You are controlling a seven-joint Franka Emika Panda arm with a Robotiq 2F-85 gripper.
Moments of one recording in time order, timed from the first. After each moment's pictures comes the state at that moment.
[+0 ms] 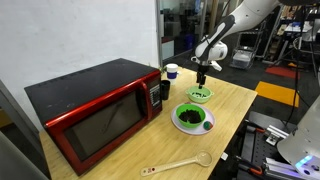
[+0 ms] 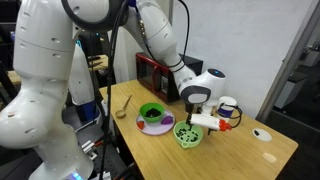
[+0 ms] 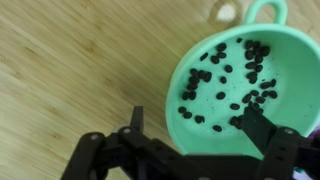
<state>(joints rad) -0.36 0.43 -0.09 -2.11 0.23 2.55 -1.21</state>
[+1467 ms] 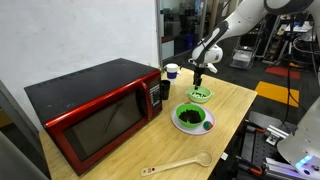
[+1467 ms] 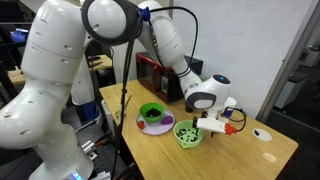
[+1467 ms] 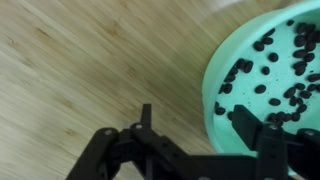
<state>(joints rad) -0.42 0.55 -0.03 -1.99 0.23 2.58 -1.23</state>
